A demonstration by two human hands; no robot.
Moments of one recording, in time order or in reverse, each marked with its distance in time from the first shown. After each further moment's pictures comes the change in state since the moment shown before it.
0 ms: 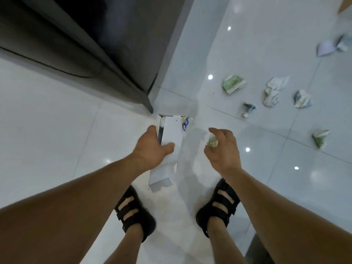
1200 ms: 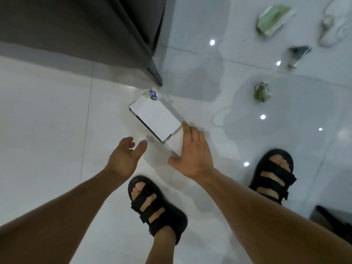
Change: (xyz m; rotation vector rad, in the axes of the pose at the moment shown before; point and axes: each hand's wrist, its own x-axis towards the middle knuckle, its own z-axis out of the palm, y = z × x) left_hand 0.053 -0.170 -0.024 0.037 -0.001 -0.265; right_hand -0.015 -0.030 0.213 -0.138 -0.097 -0.107
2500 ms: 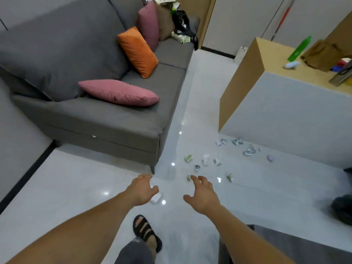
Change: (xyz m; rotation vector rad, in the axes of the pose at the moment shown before) left_hand -0.558 0.026 -0.268 0.393 0.005 0.649; right_hand -0.469 -0.308 -0.414 -0.183 0.109 0.186
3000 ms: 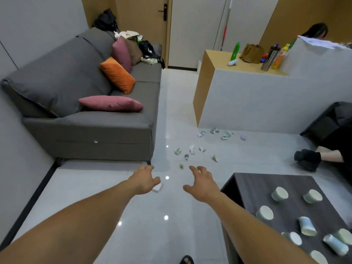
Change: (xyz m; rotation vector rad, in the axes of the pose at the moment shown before) left_hand -0.242 -0.040 0.049 0.245 0.073 0.217; right_hand -0.277 -0.016 0.082 0.109 0.218 0.062
